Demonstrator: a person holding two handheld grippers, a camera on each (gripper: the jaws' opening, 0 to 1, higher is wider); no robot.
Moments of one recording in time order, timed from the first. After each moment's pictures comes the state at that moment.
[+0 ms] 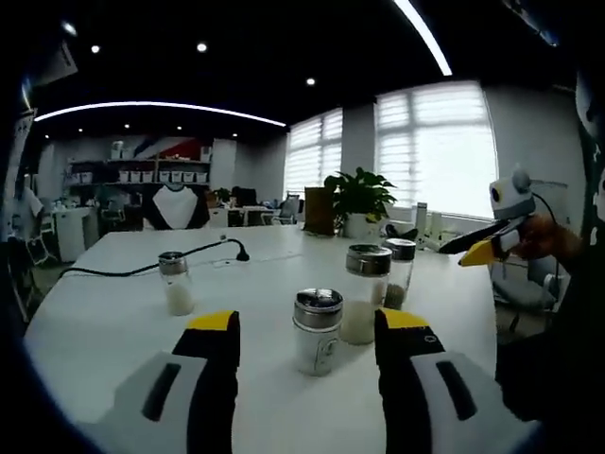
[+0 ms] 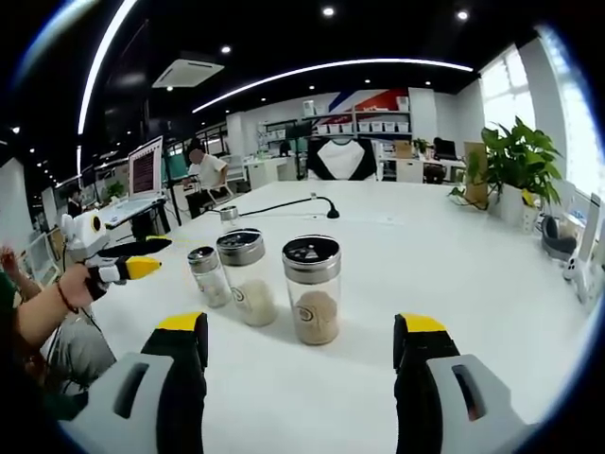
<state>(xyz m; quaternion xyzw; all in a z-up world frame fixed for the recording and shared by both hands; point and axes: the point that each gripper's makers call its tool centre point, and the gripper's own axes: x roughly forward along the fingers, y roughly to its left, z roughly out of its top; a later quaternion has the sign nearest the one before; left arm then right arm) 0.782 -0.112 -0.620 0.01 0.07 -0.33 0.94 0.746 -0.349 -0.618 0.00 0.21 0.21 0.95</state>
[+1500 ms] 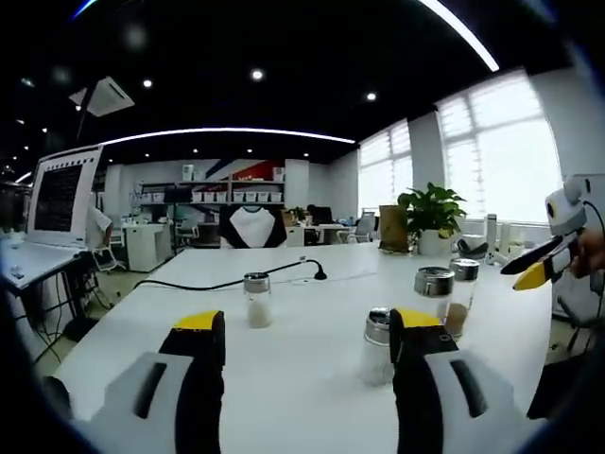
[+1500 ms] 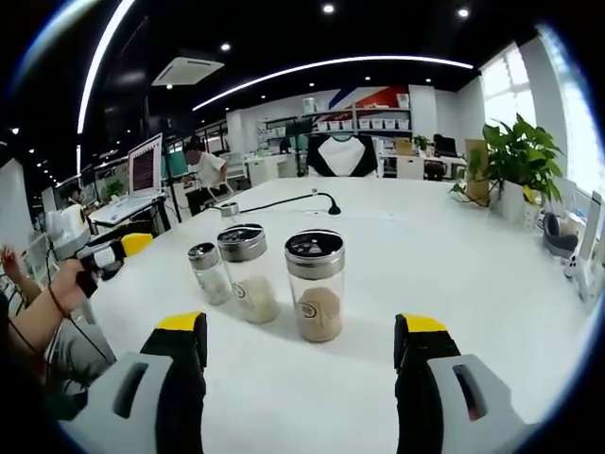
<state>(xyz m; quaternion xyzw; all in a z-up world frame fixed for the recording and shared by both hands) 0.806 -0.065 -0.598 -0.01 0.01 -0.18 0.98 0.745 -0.345 -0.623 0.00 0.21 0.22 0.95</state>
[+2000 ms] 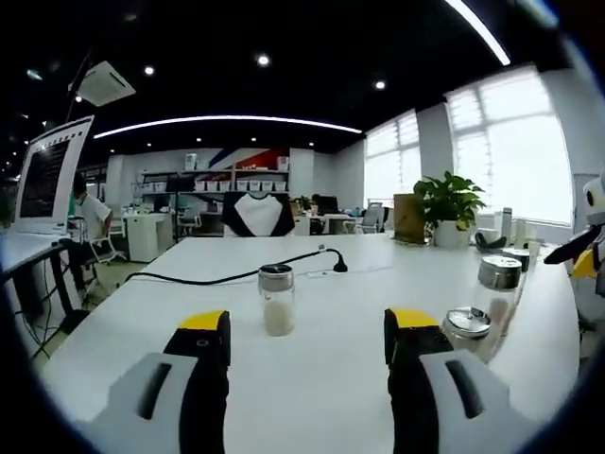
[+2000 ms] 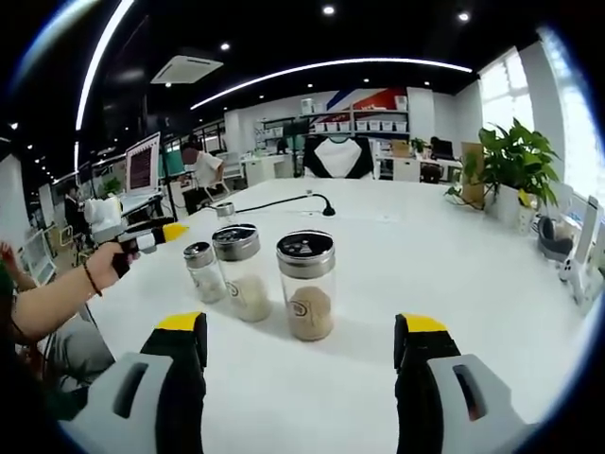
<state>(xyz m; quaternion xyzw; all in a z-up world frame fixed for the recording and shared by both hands) 0.890 -0.052 -0.626 -0.02 0.04 -0.18 0.98 0.746 -0.357 -0.621 -0.01 0.21 0.20 0.96</state>
